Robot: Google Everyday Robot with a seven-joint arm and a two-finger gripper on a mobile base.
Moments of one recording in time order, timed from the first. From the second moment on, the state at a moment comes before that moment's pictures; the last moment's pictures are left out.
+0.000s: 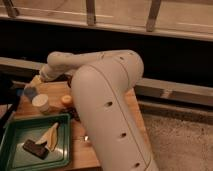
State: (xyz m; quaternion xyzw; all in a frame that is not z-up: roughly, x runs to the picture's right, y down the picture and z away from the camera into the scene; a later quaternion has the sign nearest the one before) arm -0.367 -0.059 0.824 -0.32 -0.26 0.45 0.80
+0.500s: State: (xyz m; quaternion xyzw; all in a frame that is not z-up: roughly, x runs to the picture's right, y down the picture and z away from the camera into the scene) arm -0.384 -0.051 0.852 -0.31 -0.25 0.45 0.80
